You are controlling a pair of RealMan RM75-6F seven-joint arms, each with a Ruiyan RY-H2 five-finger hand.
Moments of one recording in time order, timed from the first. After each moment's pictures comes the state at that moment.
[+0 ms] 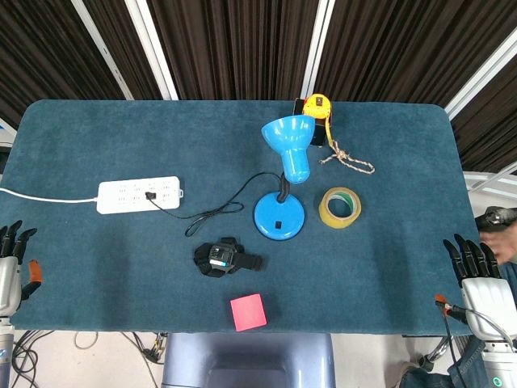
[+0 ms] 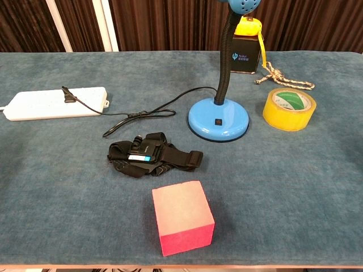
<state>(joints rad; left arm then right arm) -0.06 -1.18 -0.10 -1.78 1.29 1.52 0.31 0.02 -1.09 0.04 -1.69 -1.56 1.55 -0.16</state>
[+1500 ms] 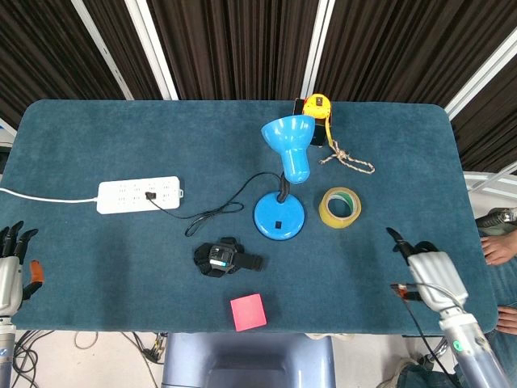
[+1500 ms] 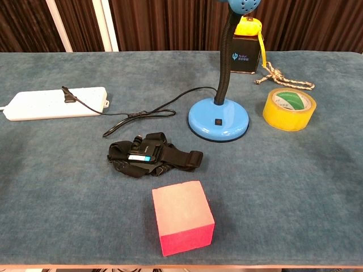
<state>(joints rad) -0.07 -1.18 -0.10 -1.79 1.27 1.50 0.31 0.25 -1.01 0.11 -1.92 -1.39 1.16 -0.25</state>
